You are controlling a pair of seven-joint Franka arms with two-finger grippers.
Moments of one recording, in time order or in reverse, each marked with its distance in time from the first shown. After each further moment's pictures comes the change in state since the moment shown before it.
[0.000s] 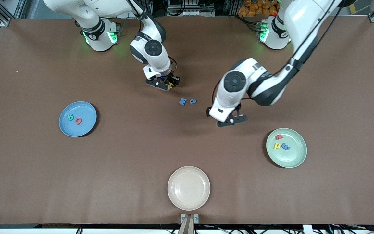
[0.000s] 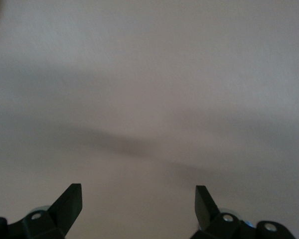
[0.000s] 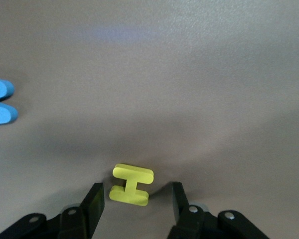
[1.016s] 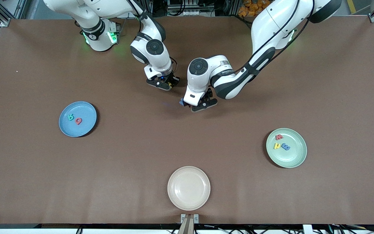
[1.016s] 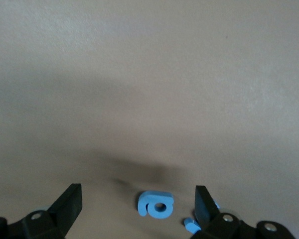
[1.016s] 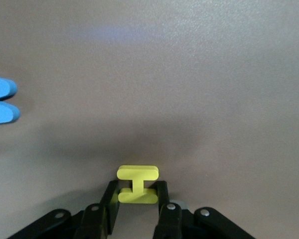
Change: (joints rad) left arm -0.181 0.164 0.008 -0.036 0.209 0.191 -0.416; right arm 0.000 0.003 0.000 0.006 -0.039 -0.003 0.016
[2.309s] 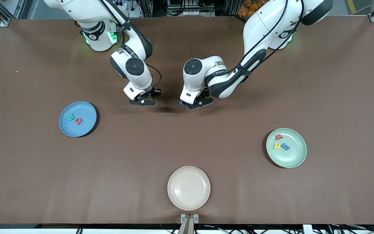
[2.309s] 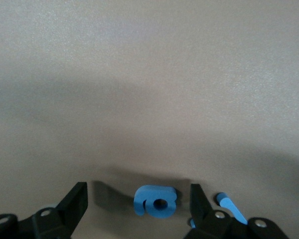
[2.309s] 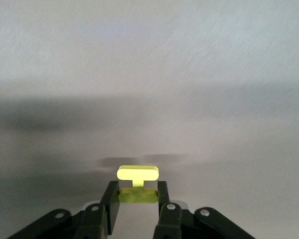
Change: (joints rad) left arm -0.087 0.032 0.068 0.011 0.000 0.019 -0.002; right arm -0.252 -0.066 -0.021 0.087 -0.035 -0.285 -0.597
